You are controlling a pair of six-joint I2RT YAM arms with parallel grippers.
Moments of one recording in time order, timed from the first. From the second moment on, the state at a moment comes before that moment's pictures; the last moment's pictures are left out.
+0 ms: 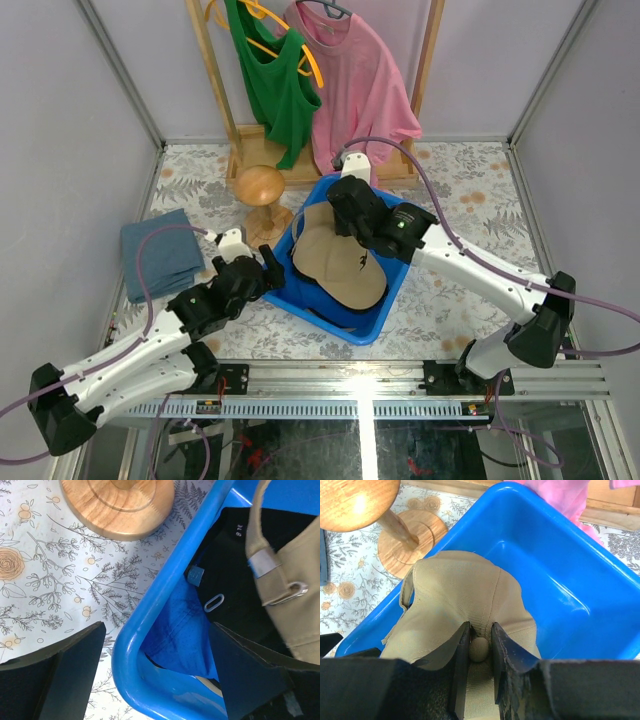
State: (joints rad) left arm -0.83 0.78 0.58 -0.46 -0.54 -0.83; right arm 0.96 1.51 1.50 -0.67 0.52 0.46
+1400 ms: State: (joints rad) left arm -0.85 0.95 0.46 -0.12 -0.13 -0.77; right arm 0.96 1.58 1.92 -0.72 0.59 0.30
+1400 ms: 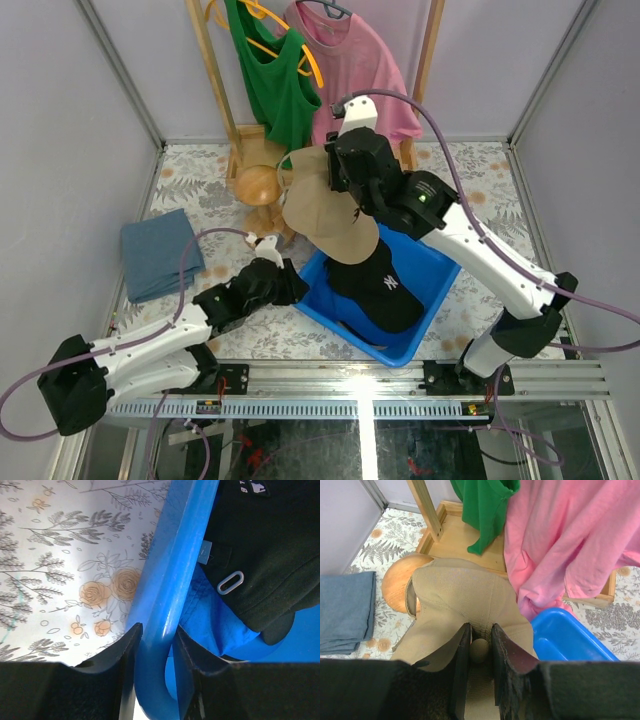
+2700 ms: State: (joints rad) left arm -0.95 0.67 0.84 -0.69 -0.58 -0.95; right arm 0.95 2.12 2.36 -0.58 0.44 0.23
